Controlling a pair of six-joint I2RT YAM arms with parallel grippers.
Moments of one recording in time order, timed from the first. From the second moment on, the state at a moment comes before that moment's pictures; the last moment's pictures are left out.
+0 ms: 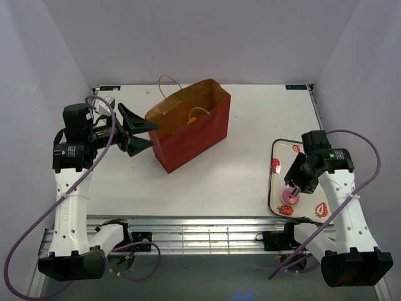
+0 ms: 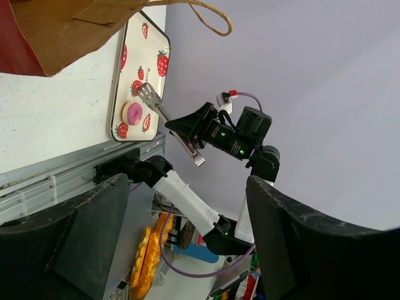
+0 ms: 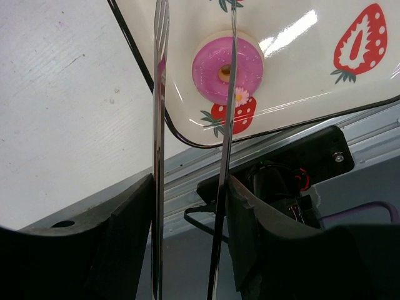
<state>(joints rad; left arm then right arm) 0.05 1.03 1.33 -0.85 0.94 -1.00 0.08 0.96 1.06 -1.36 0.09 0.59</state>
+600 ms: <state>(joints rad) 0.05 1.03 1.31 -0.82 0.94 -1.02 0.05 0.98 1.03 -1.36 0.08 0.54</state>
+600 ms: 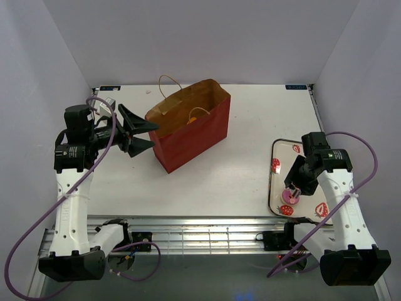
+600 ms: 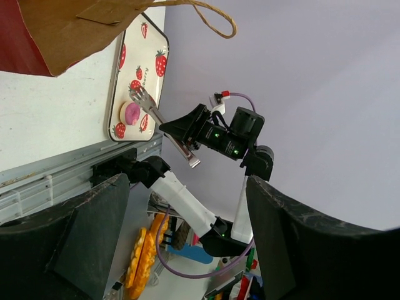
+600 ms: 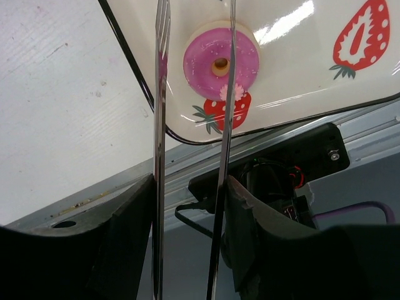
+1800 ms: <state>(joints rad) 0.05 0.98 1.25 -0.79 0.93 -1.06 0.05 0.88 1.05 -1.36 -0.05 0.47</state>
